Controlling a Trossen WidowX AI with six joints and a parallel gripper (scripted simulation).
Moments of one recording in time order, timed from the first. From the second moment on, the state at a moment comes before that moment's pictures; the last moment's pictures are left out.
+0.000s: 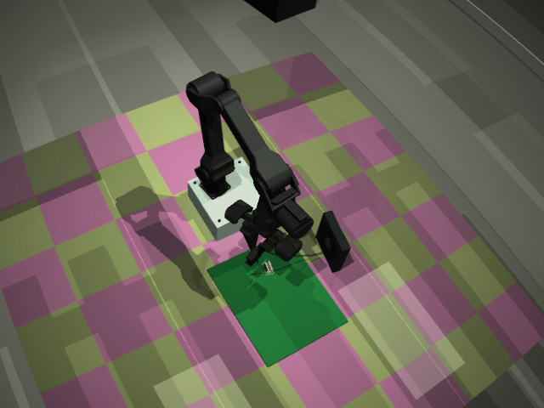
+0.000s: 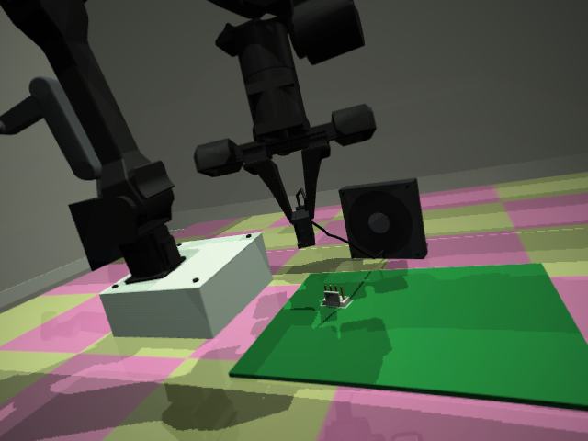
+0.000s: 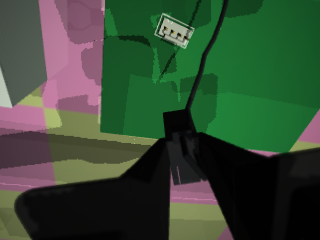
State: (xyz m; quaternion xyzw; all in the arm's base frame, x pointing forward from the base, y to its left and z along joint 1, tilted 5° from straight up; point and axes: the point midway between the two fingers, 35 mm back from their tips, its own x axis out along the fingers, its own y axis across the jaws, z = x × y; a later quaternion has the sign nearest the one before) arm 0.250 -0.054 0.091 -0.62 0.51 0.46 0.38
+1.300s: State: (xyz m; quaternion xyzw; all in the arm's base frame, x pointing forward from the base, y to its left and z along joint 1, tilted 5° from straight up) arm 0.341 0.009 0.084 -0.39 0.62 0.34 0.59
